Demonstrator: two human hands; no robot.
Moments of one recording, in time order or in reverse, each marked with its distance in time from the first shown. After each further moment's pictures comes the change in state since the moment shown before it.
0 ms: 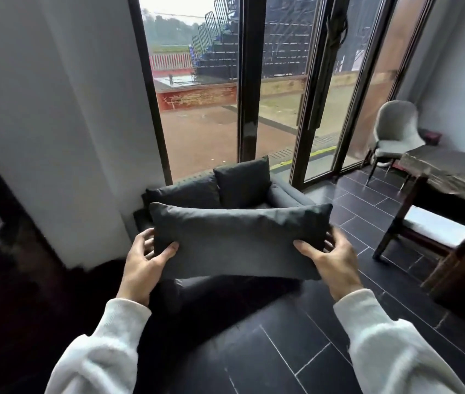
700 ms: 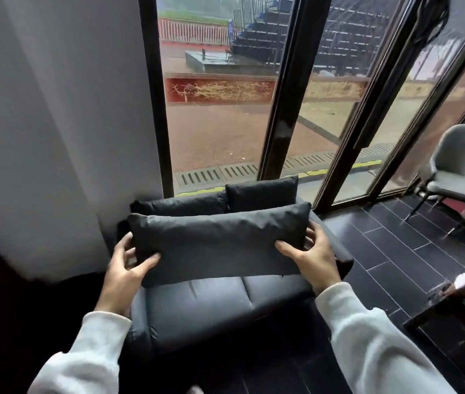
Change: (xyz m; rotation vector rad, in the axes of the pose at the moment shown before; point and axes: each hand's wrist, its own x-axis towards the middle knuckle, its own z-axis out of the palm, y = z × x) left_hand 0.339 -0.086 0.087 -0.036 0.174 -0.158; right_hand 0.387 0.066 0.186 -0.122 -0.283 0.018
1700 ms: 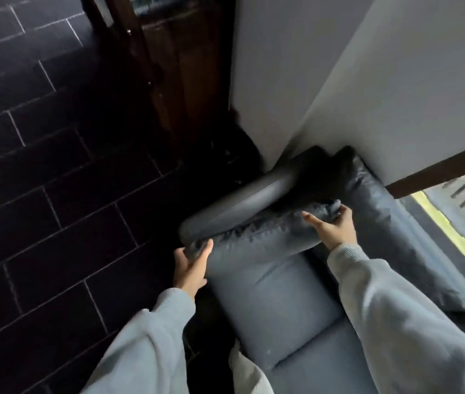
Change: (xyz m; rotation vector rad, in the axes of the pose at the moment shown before) left_hand 0.147 -0.237 0.085 -0.617 1.237 -0.802; right_hand 0.311 0.202 0.492 -0.518 -1.147 0.115
